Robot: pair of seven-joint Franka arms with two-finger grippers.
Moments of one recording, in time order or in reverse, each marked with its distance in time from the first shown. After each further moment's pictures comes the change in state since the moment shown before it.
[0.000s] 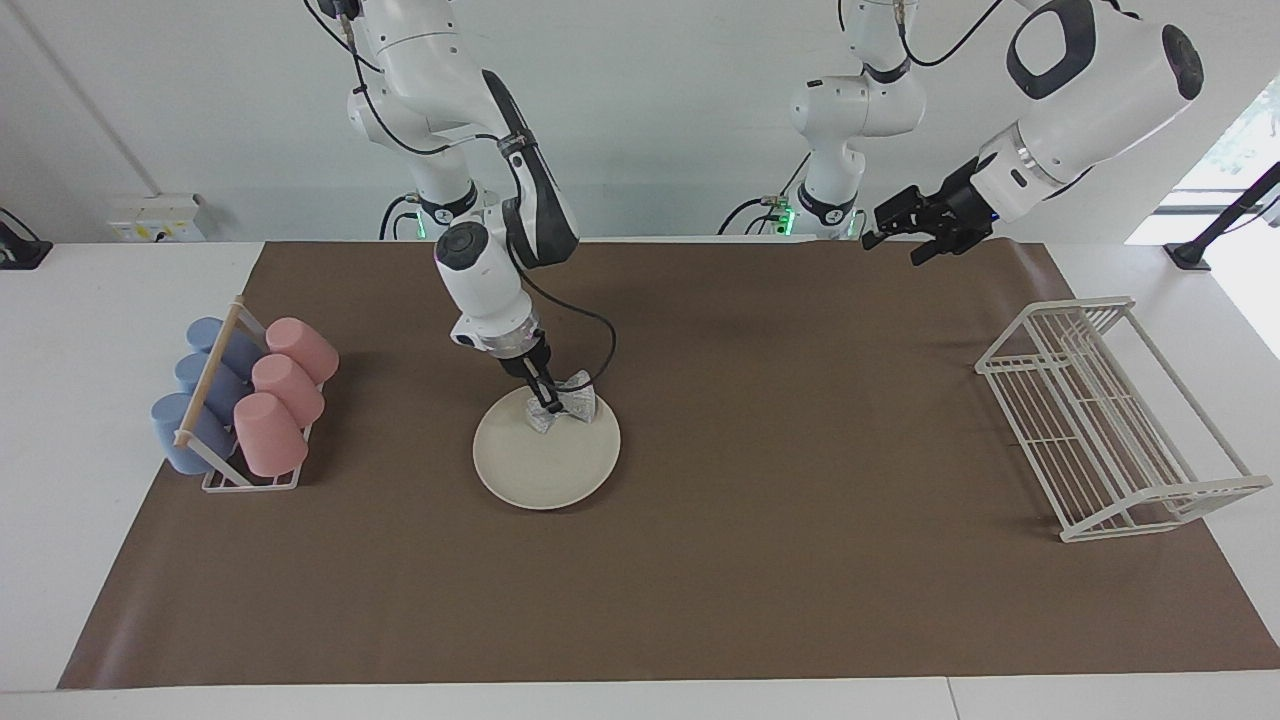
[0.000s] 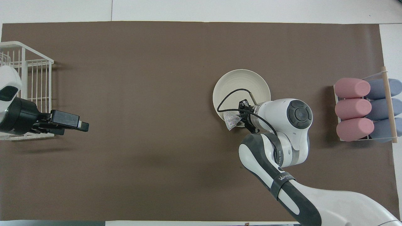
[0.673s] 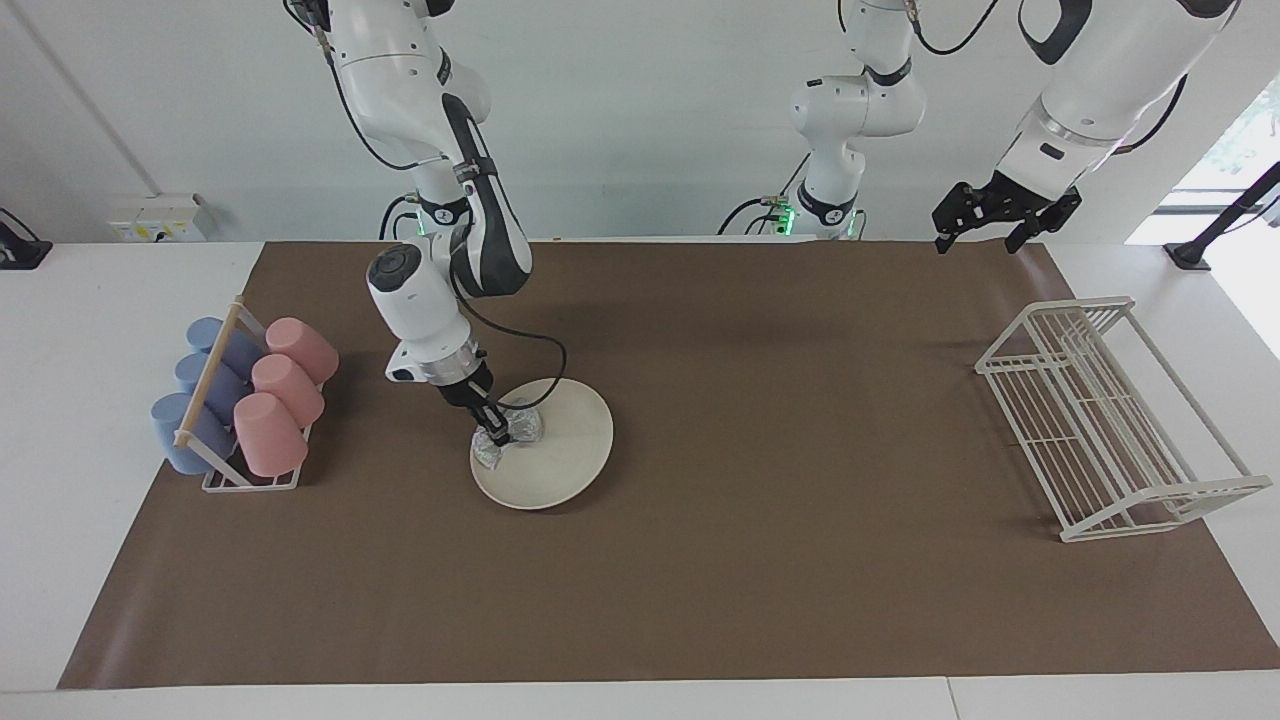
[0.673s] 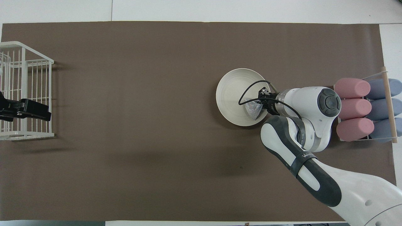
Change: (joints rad) left arm -0.015 0.064 -0.018 0.225 0.321 -0.099 -0.035; right arm -0.145 0.046 0.002 0.041 0.001 0.045 -0.383
